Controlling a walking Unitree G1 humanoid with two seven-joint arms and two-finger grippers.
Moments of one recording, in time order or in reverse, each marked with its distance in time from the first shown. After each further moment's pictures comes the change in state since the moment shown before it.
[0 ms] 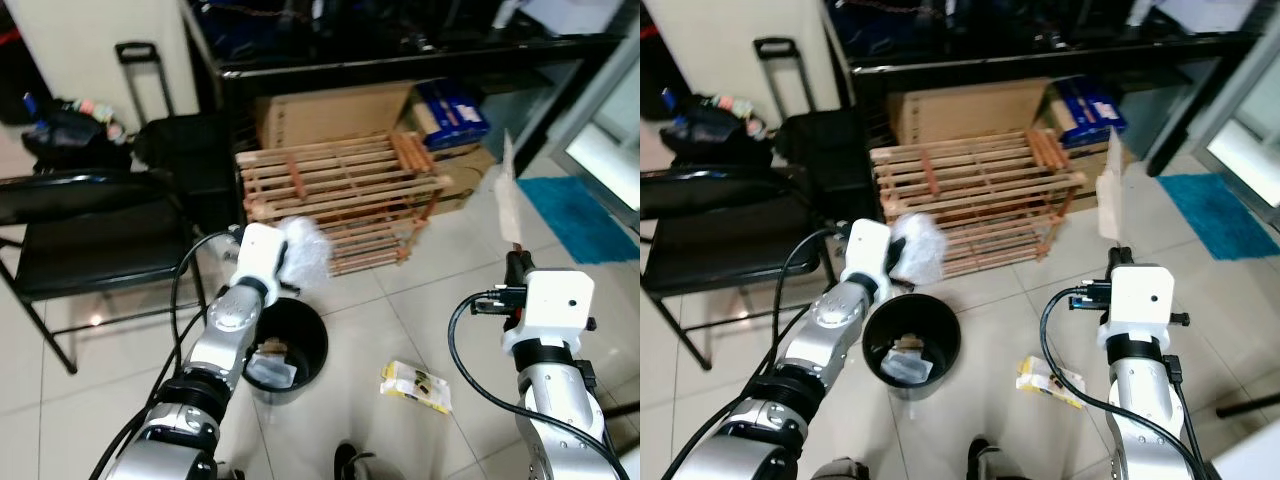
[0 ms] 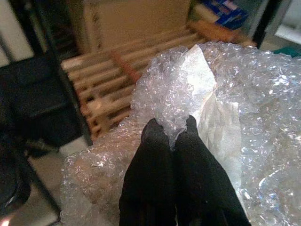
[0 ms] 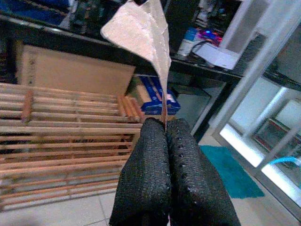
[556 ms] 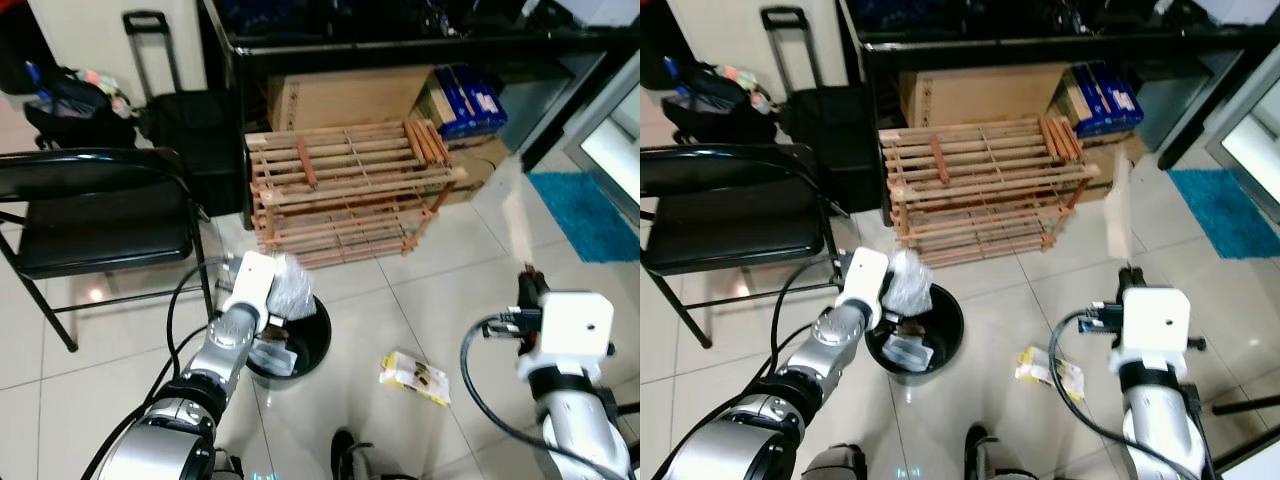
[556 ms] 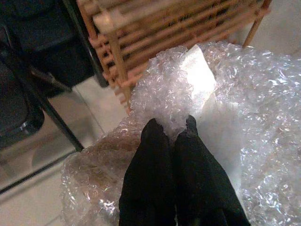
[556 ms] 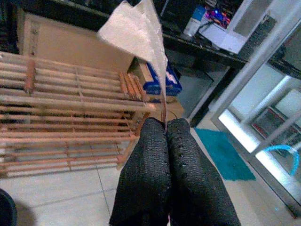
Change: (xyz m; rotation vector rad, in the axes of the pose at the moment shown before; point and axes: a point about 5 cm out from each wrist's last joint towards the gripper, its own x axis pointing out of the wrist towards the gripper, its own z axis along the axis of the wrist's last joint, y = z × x) left arm -0.009 0.009 -0.047 0.094 0.218 0.063; right arm -0.029 -0.011 0.000 -0.022 0.062 -0.015
